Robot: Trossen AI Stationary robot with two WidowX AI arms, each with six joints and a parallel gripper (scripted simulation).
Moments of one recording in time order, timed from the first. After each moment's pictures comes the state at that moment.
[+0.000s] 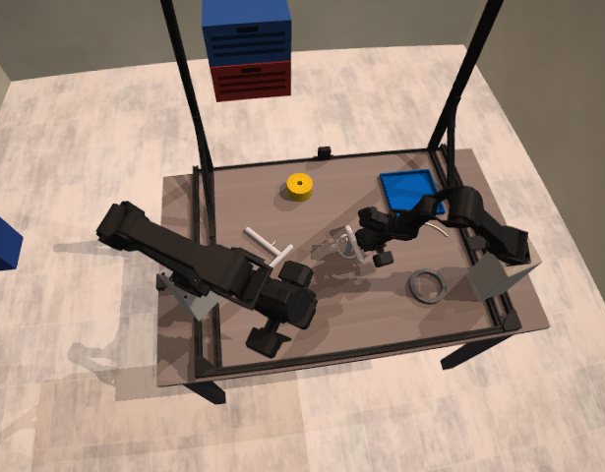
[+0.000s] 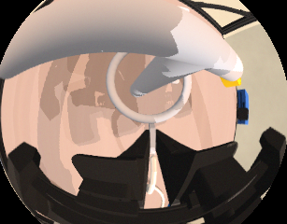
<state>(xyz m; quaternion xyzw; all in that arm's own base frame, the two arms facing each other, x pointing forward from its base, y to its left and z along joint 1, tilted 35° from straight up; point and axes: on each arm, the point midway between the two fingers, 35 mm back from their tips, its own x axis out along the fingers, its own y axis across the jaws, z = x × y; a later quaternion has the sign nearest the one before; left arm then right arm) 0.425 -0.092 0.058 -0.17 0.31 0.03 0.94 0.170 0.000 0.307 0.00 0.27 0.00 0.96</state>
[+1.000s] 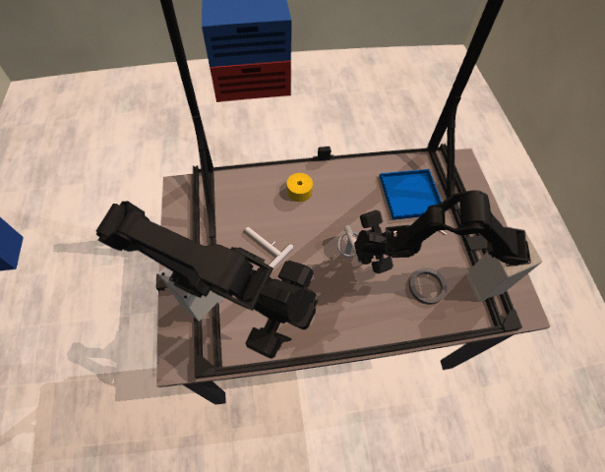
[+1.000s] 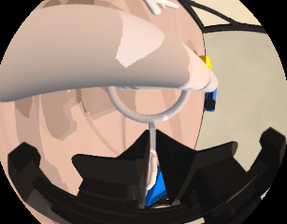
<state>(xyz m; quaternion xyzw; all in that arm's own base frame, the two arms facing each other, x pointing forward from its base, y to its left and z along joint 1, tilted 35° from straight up) 0.410 -0.085 0.078 -0.27 0.36 -0.12 0.88 0.170 0.000 0.307 0.00 0.27 0.00 0.96</state>
